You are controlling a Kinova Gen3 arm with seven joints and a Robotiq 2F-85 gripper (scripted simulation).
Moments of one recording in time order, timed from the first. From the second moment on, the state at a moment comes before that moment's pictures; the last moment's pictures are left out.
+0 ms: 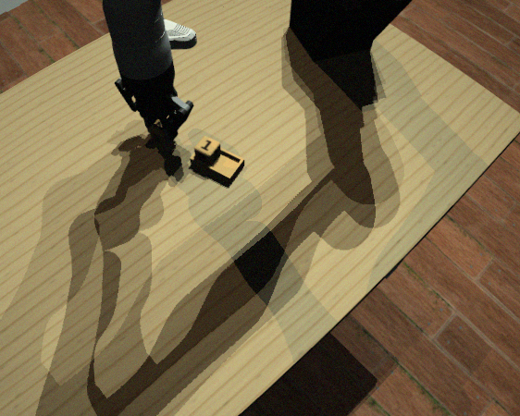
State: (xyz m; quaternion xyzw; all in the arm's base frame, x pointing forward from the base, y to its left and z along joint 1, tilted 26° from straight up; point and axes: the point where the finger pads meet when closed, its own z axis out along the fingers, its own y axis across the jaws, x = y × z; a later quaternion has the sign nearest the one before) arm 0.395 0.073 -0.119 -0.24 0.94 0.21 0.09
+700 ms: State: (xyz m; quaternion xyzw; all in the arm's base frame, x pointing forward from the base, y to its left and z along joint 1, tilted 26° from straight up) arm 0.395 0.073 -0.119 -0.24 0.94 0.21 0.09
